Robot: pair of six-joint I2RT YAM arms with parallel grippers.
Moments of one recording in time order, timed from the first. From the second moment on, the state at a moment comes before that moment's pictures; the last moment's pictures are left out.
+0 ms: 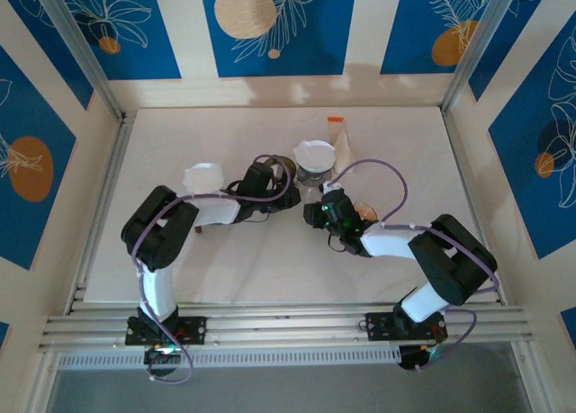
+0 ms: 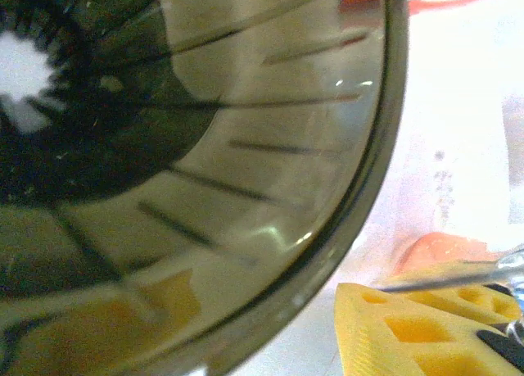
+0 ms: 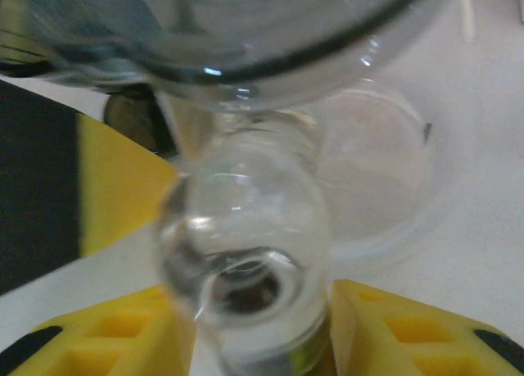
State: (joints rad) left arm -0.63 1.90 1.01 0.19 0.32 -0.81; right arm 0.66 1.52 0.55 0.33 0.15 0.49
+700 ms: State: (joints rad) left arm -0.70 1.60 0.77 0.22 0.31 -0.87; right arm 0.79 1.01 0.56 -0.35 0.28 0.71
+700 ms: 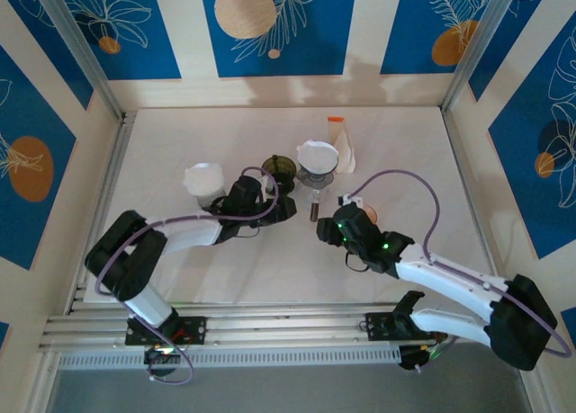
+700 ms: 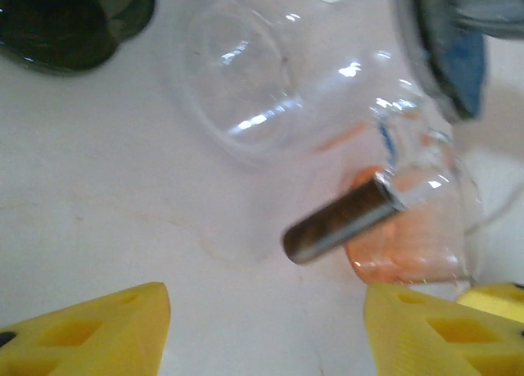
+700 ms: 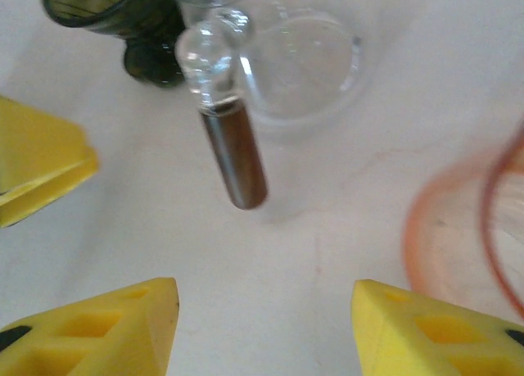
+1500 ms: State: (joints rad) left arm -0.89 0.75 0.57 -0.14 0.17 -0.68; right arm 0.52 1.05 0.72 -0.80 0.21 0.74
